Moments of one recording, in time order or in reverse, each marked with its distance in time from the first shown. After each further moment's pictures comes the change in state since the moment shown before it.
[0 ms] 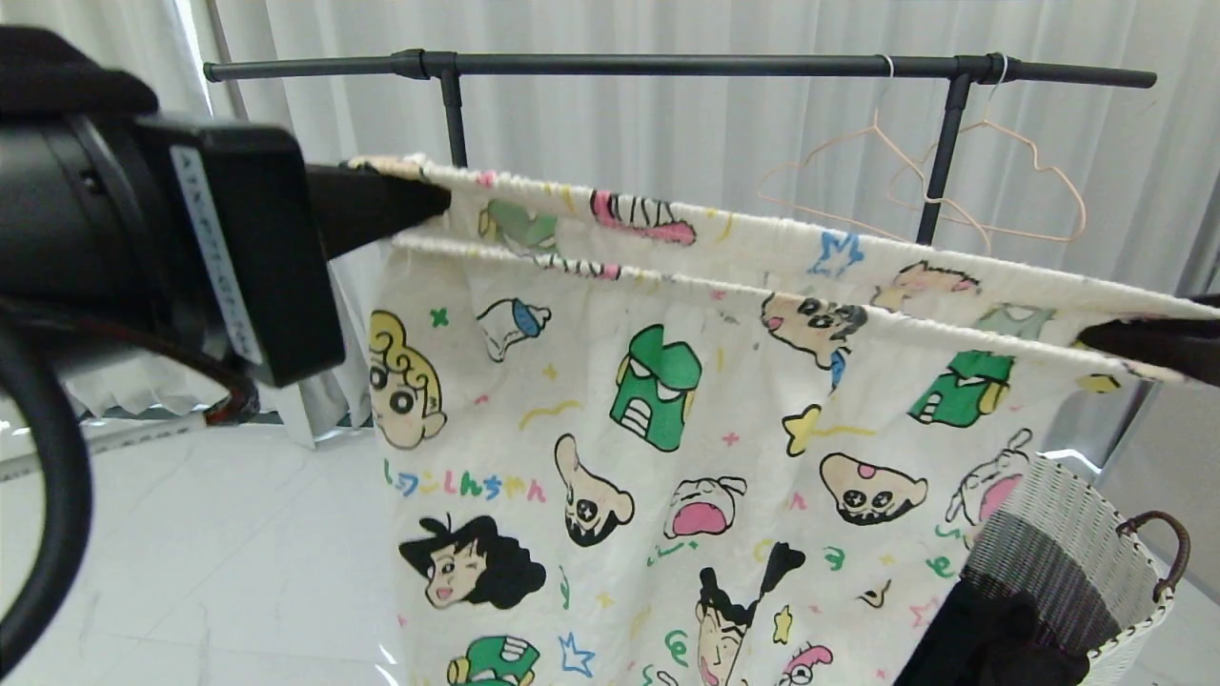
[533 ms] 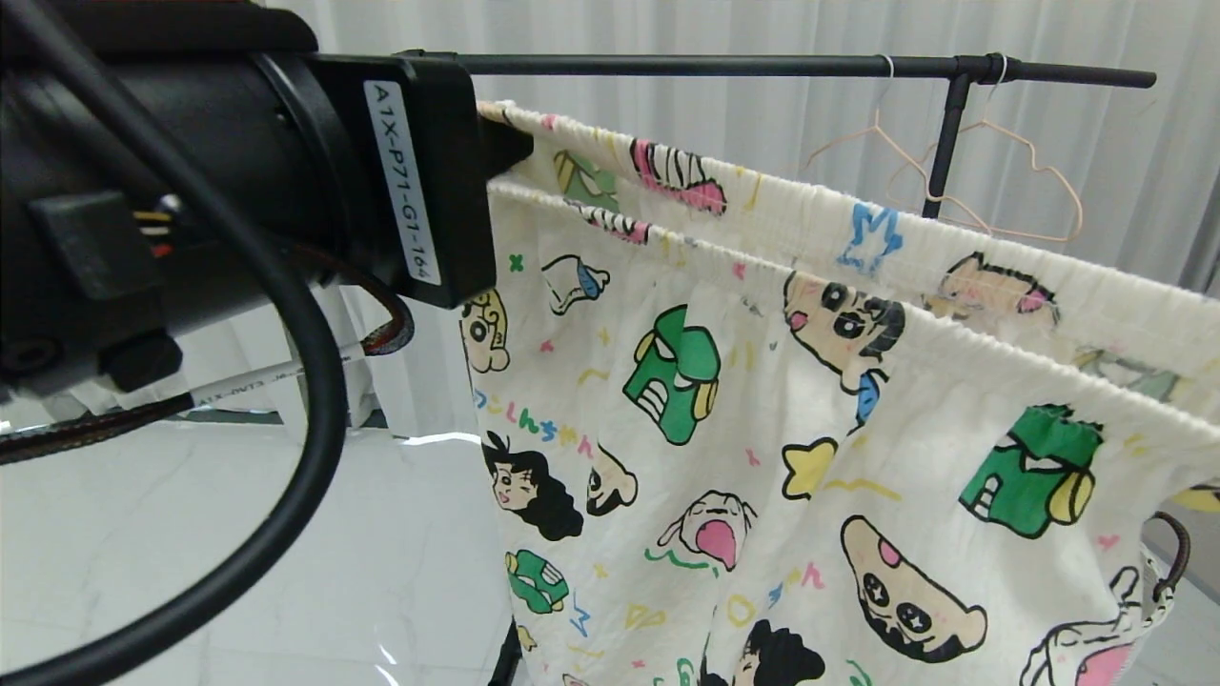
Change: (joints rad) left arm 0.001 0.094 -0.005 -0.185 0.002 0.056; right arm 0.293 -0.064 -0.016 0.059 0.091 0.074
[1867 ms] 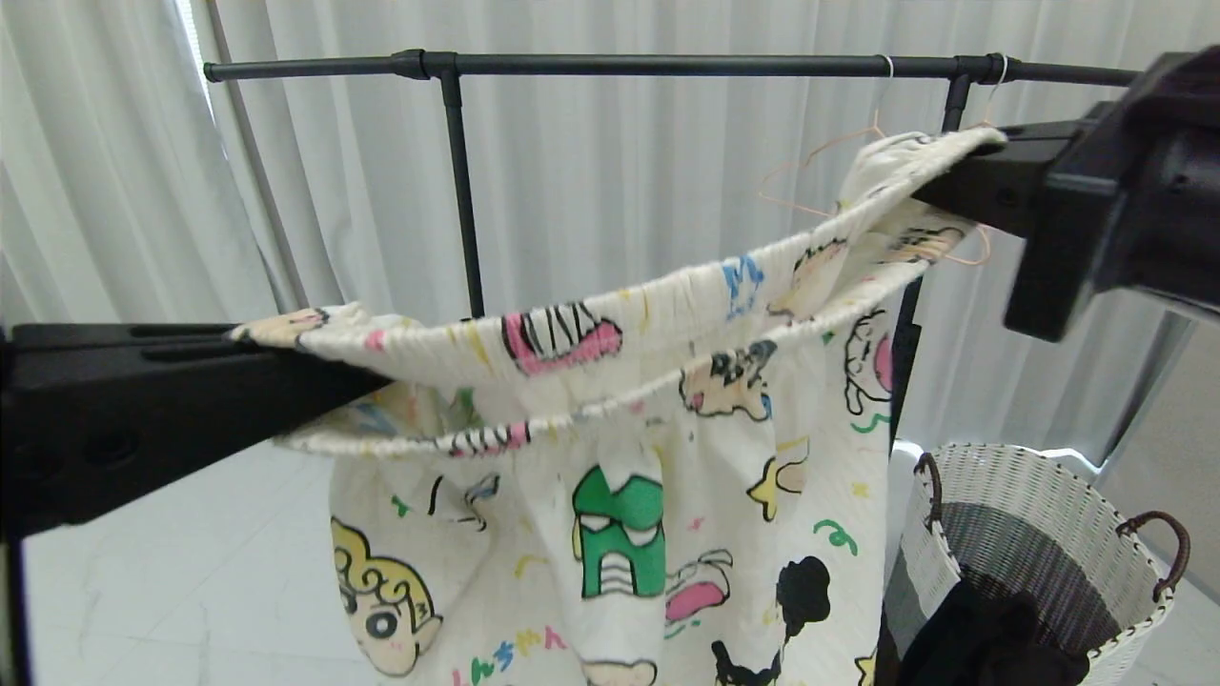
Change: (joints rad) left arm -0.246 -0.194 0.013 0.458 -0.002 -0.237; right arm -0.204 0.311 -0.053 -0.561 -0.007 -0.032
